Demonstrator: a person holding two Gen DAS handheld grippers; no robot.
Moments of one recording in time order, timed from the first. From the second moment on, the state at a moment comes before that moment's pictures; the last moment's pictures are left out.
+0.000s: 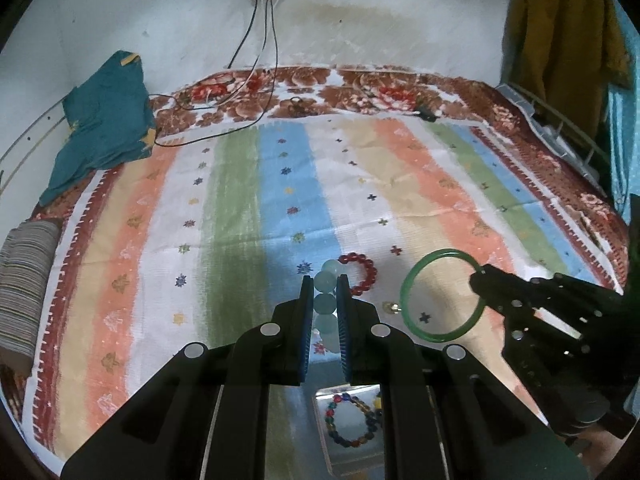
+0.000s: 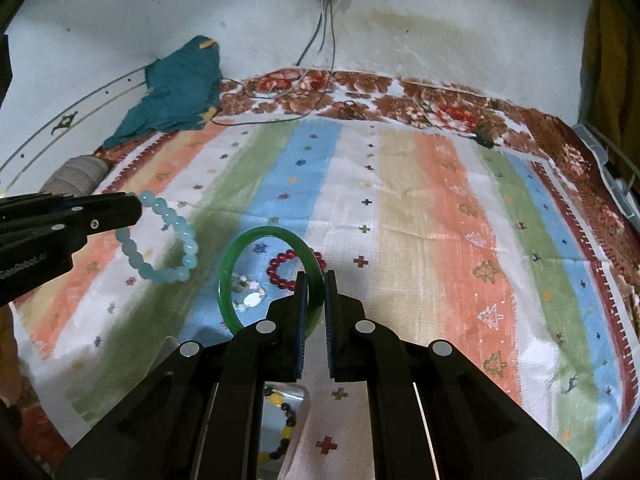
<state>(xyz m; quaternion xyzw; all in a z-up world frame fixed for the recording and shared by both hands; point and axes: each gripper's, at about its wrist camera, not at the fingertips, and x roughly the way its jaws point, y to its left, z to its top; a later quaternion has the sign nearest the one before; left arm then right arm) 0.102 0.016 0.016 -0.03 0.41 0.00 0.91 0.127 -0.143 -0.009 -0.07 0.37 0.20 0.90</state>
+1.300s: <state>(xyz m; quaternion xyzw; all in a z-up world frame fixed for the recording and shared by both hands) 0.051 -0.005 0.017 0.01 0.41 0.01 0.91 0.088 -0.159 -0.024 -0.05 0.43 0.21 0.88</state>
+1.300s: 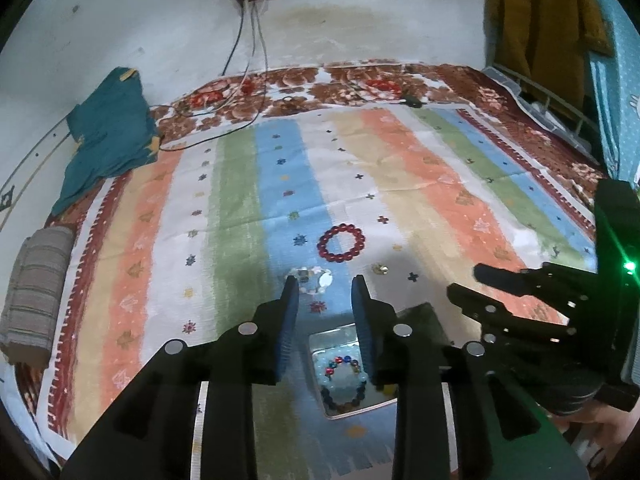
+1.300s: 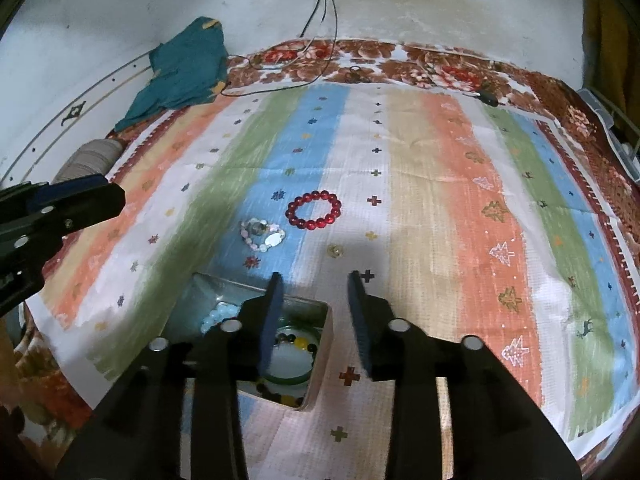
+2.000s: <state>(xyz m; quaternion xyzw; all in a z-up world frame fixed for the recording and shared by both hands) 0.079 0.032 -0.005 -0.04 0.45 0.05 0.89 0.111 -0.161 -0.032 -0.03 0.45 0.20 0.87</state>
